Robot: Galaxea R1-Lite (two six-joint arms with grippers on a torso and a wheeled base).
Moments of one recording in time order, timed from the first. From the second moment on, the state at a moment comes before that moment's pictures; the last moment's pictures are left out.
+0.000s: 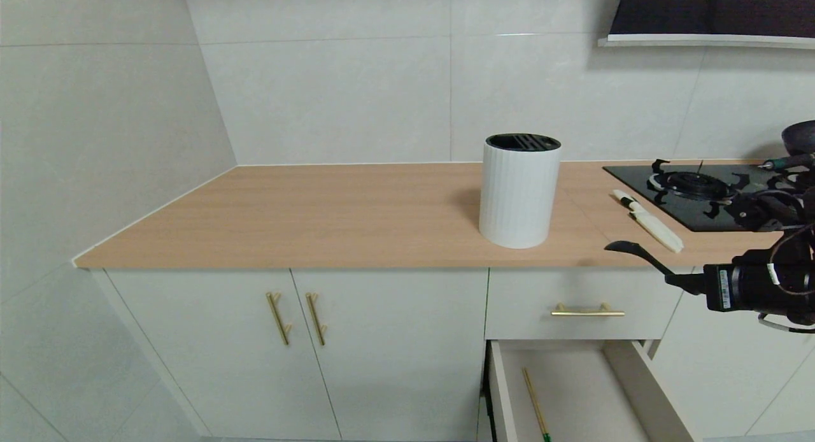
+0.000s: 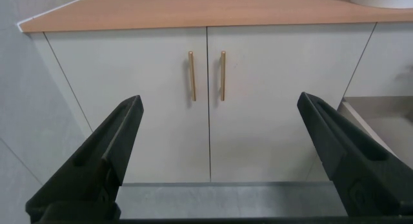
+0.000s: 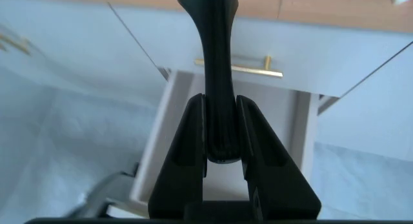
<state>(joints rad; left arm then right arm) 0.00 0.00 0.00 0.00 -0.02 0.00 -0.02 1.52 -0.75 -0.19 0.27 -0.04</state>
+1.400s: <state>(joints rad) 0.00 0.00 0.00 0.00 -0.02 0.00 0.00 1.64 -0.70 -0.21 0.27 -0.09</state>
